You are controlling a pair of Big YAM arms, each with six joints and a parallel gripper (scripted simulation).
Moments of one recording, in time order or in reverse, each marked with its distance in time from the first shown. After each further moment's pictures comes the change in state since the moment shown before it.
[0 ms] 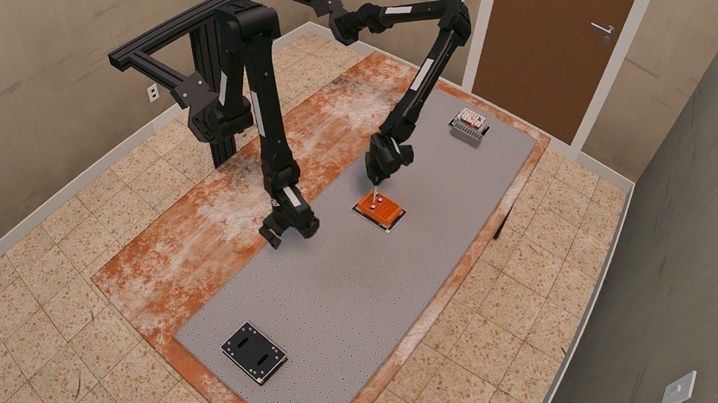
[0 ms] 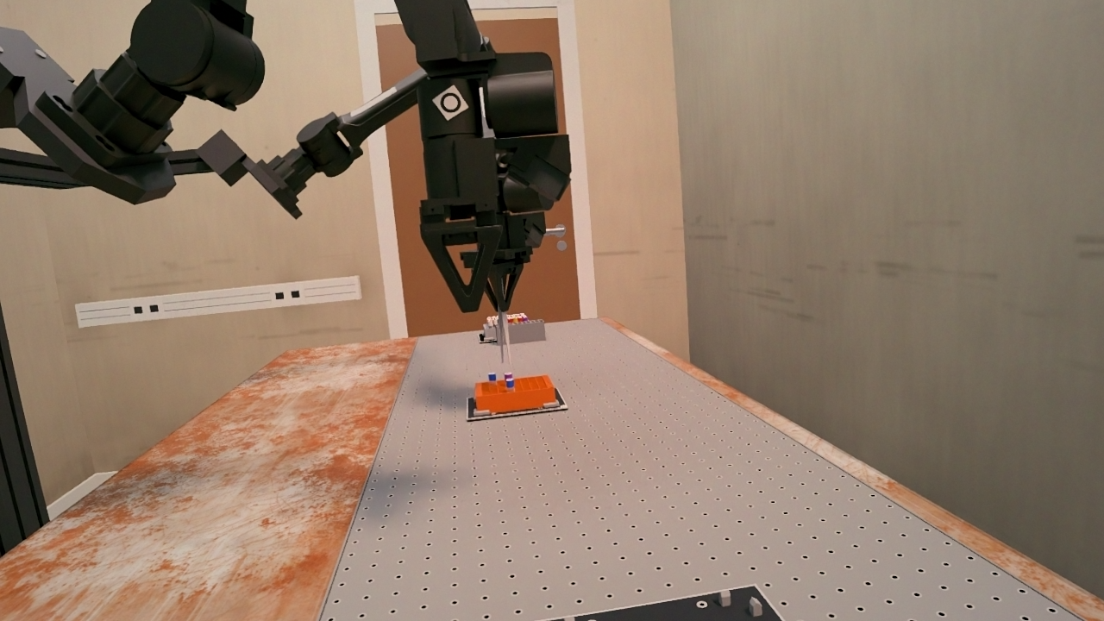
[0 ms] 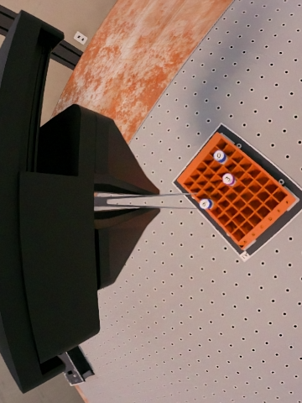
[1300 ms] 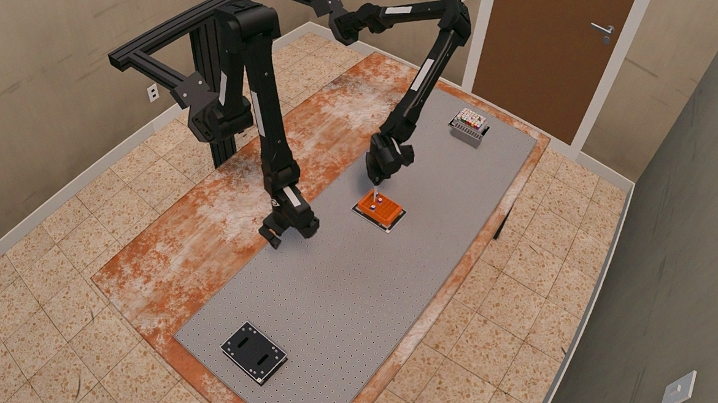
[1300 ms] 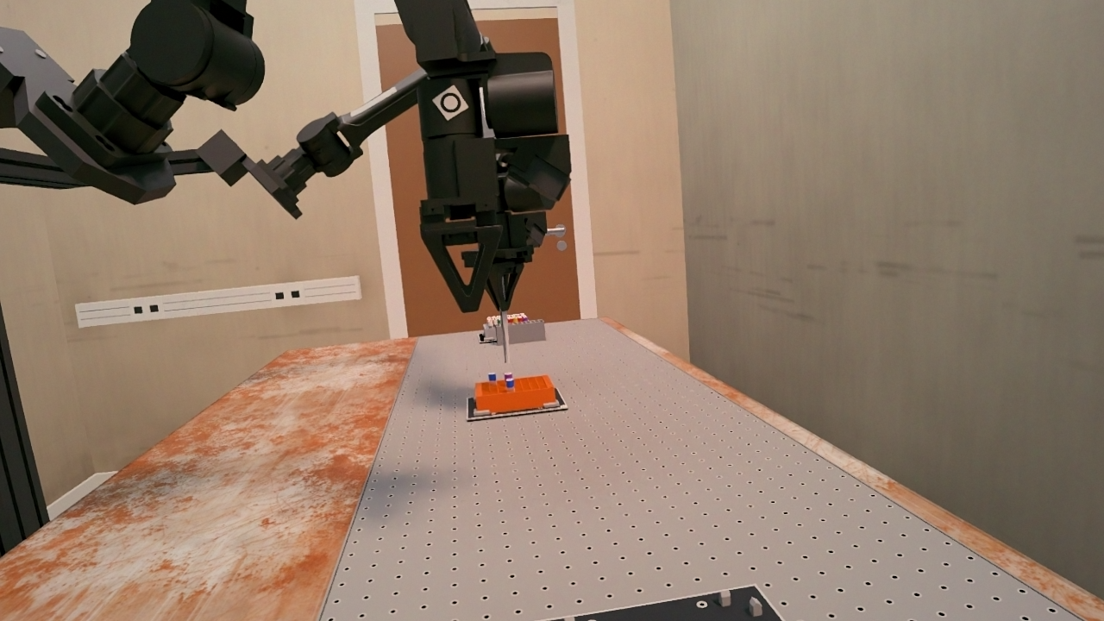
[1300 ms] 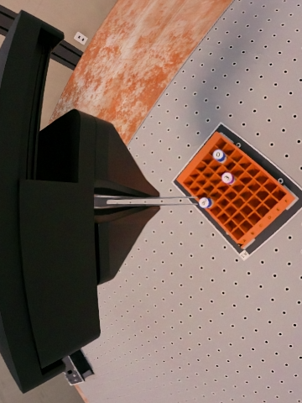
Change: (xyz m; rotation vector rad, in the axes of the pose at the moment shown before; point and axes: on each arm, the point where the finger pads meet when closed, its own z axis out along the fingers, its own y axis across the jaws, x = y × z) left arm -0.001 -0.002 -0.001 -0.001 0.000 0.000; right arm 0.000 0.000 0.000 0.000 0.000 0.000
